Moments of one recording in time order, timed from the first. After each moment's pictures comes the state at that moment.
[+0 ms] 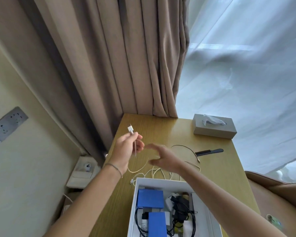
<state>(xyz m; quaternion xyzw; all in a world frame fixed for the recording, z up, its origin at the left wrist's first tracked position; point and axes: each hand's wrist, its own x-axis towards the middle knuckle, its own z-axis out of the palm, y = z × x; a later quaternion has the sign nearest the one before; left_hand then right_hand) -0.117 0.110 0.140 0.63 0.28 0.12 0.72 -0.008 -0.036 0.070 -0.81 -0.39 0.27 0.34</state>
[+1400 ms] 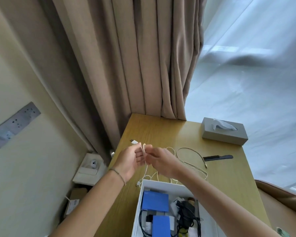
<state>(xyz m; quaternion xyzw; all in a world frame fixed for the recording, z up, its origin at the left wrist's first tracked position) -0.129 0.117 0.124 0.50 0.32 0.03 0.81 -0.046 -0.012 0.123 -0.80 -0.41 0.27 0.35</state>
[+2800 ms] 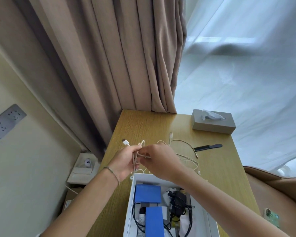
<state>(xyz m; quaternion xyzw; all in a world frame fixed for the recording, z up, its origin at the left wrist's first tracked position) -0.127 0.090 0.126 0.53 0.33 -0.05 0.78 -0.064 -0.045 0.135 -0.85 -0.47 0.07 0.24</state>
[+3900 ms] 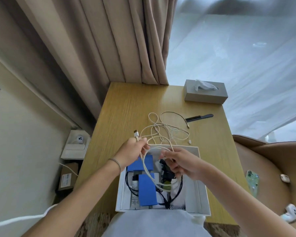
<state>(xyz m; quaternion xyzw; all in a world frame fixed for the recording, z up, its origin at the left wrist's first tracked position) -0.148 0.048 0.062 0.79 0.24 -0.13 0.56 -0.079 -0.157 0.052 -0.65 -0.06 0.54 0.52</state>
